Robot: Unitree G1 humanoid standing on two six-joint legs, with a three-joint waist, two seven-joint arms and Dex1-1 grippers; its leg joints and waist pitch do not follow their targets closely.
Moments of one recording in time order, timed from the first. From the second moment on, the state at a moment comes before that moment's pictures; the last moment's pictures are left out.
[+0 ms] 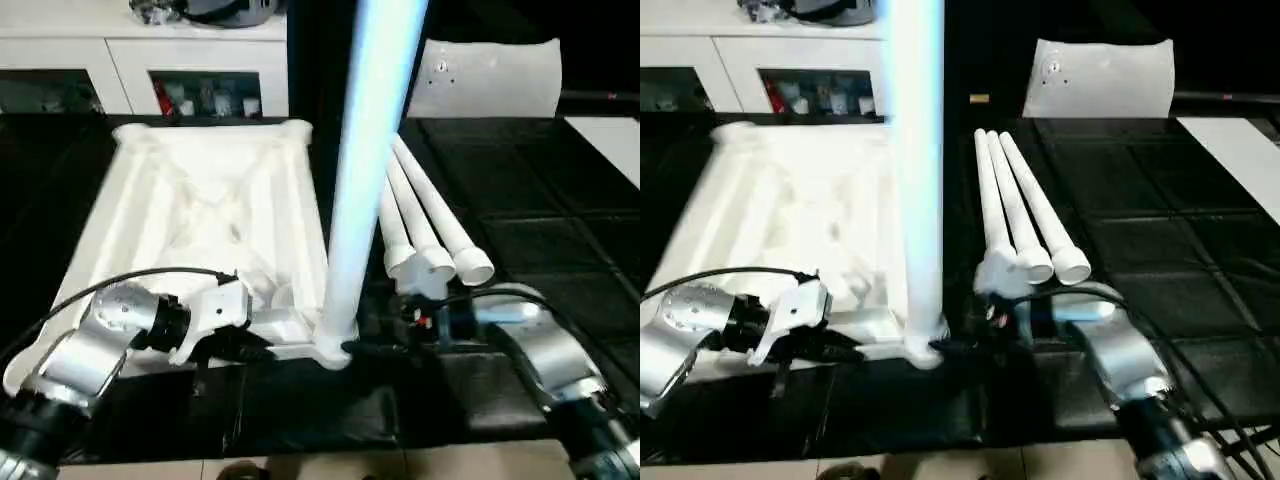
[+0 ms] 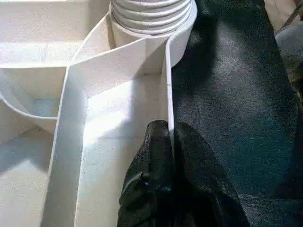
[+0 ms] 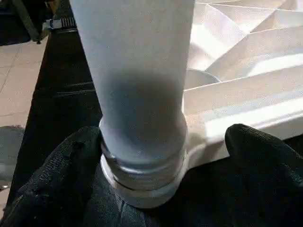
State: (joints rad) left arm -0.32 0.68 -0.31 0.13 -0.08 0.17 -1.34; right arm -0.36 -0.43 0.30 0.20 0.19 0.16 1.18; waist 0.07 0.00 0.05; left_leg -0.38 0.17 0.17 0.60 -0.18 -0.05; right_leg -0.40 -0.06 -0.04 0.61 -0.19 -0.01
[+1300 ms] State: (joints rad) left arm -0.19 0.38 -0.16 -0.08 -0.03 0.62 -0.83; right arm -0.41 -0.02 0.15 0.38 0.13 0.31 0.57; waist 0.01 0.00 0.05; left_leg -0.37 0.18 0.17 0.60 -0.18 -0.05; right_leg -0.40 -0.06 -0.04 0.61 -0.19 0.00
